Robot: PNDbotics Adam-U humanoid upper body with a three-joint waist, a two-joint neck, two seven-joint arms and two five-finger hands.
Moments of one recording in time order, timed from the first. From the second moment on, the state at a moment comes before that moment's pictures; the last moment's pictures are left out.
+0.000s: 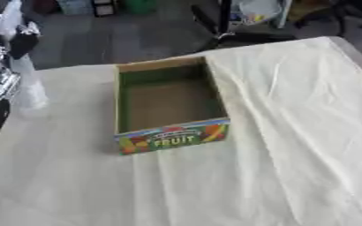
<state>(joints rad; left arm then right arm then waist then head) -0.63 0.90 0.04 -1.07 0.35 -0.01 0.48 0.16 0.00 -0.15 -1.97 -0.23 -0.26 0.86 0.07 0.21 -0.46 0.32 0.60</state>
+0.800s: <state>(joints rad) -0.65 0.91 -0.04 -1.50 0.54 0.09 0.35 0.17 -0.01 -0.15 -1.97 -0.24 -0.26 0.86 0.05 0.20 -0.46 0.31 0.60</state>
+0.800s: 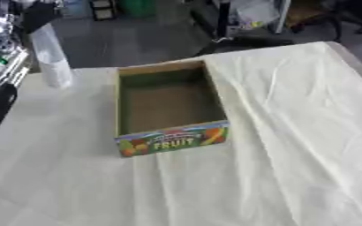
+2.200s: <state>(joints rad) -0.60 0.74 -0.28 -1.60 0.63 0.09 0.13 0.18 -0.01 -0.13 -1.97 -0.25 -0.27 0.87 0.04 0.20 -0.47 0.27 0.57</state>
